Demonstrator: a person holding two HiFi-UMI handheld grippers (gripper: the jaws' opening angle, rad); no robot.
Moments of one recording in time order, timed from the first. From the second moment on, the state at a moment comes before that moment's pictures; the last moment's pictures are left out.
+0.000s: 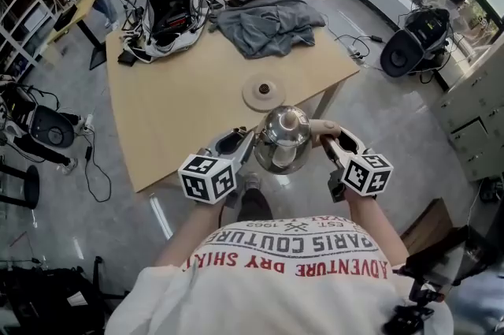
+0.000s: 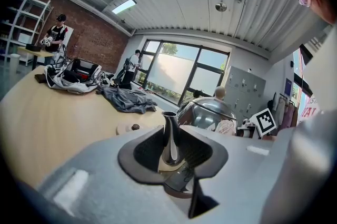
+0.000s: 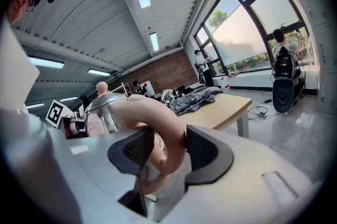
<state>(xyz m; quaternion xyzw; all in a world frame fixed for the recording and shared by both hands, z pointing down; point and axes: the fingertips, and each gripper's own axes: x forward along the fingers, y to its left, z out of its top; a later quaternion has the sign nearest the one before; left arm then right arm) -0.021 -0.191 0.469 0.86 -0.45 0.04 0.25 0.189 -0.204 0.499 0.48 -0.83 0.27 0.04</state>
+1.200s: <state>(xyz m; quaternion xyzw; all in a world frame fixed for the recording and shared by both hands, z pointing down) -0.009 -0.130 0.456 0.85 -0.46 0.04 0.24 0.202 -0.148 0.489 0.47 -0.84 0.27 0.02</state>
